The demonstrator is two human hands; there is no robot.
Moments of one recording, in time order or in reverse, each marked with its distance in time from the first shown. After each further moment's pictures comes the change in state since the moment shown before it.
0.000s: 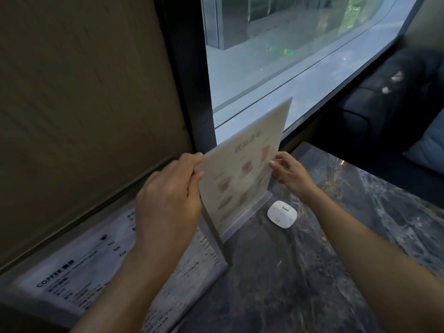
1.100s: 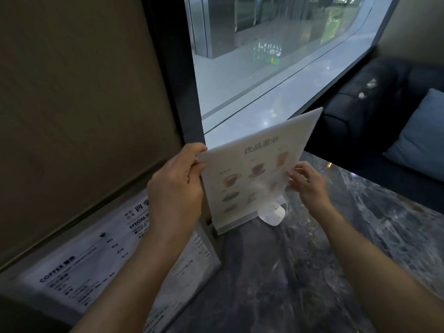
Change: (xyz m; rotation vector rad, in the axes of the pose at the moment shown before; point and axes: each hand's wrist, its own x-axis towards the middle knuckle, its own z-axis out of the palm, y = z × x) left_hand 0.007 0.013 0.011 -0.260 0.100 -0.077; right_hand -0.050 0.003 -0.035 0.115 0.324 0.007
